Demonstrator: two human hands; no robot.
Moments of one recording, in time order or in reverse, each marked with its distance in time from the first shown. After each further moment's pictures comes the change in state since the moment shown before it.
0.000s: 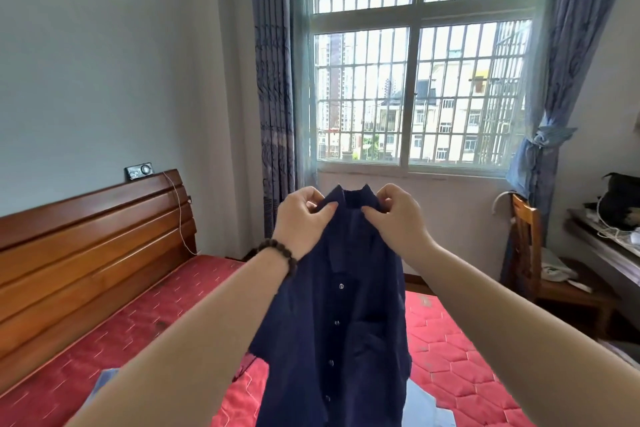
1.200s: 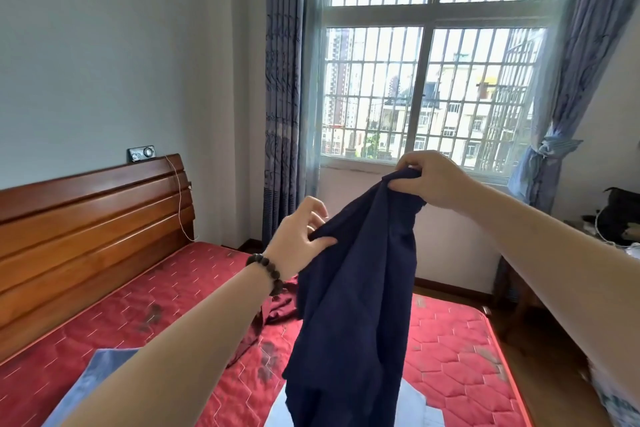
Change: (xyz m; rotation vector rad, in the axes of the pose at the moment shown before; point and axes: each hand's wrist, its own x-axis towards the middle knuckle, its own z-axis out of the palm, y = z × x) left_hand -0.028 -0.041 -0.024 -0.033 -0.236 0.082; right_hand 0.046 -0.038 -0.053 -0.284 -0.323 -0.189
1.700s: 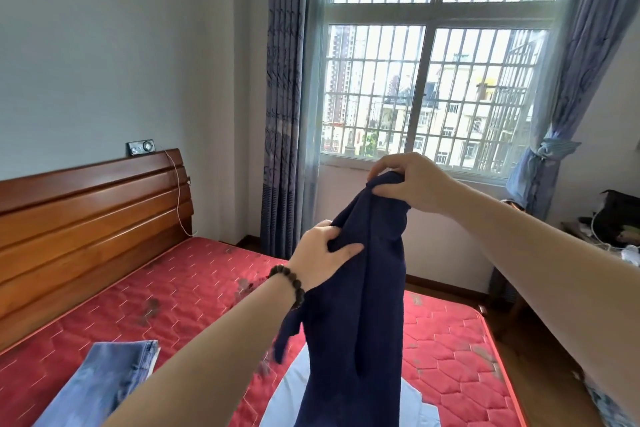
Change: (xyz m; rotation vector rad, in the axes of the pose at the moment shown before) left_hand -0.009 -0.002 0.032 0.034 -0.056 -0.011; right_hand -0.002 -0.022 0.019 -0.008 -0.087 -0.135
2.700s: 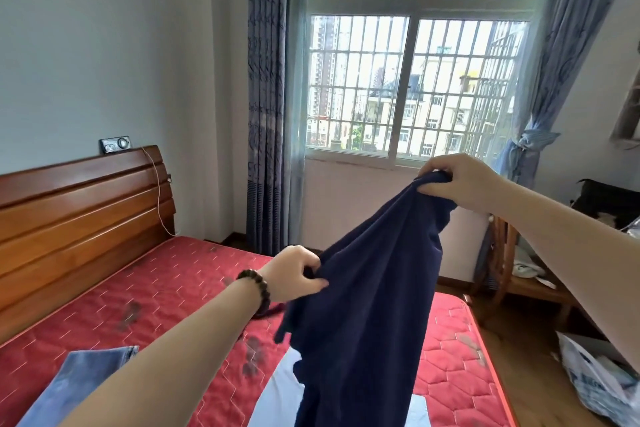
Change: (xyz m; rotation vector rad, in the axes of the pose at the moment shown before) left_hand 0.006 -0.044 -0.003 0.302 -0.330 0.118; right_hand -0.028 0.075 -0.051 -0.145 0.028 0.134
